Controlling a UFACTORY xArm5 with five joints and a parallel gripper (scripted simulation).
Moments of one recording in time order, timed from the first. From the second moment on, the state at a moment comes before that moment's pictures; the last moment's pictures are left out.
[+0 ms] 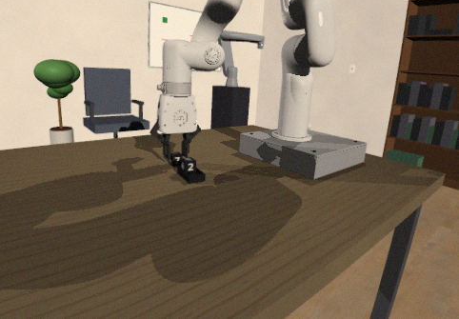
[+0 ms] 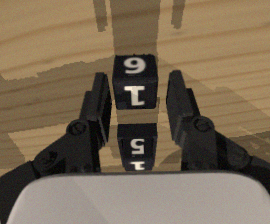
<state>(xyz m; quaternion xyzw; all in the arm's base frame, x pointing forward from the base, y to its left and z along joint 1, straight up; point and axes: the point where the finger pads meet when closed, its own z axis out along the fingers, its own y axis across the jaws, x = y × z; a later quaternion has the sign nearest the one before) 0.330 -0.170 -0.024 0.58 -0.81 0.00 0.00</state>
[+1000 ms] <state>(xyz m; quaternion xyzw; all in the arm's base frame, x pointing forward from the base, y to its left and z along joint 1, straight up) 0.331 -0.171 -0.033 0.58 -0.81 0.00 0.00</state>
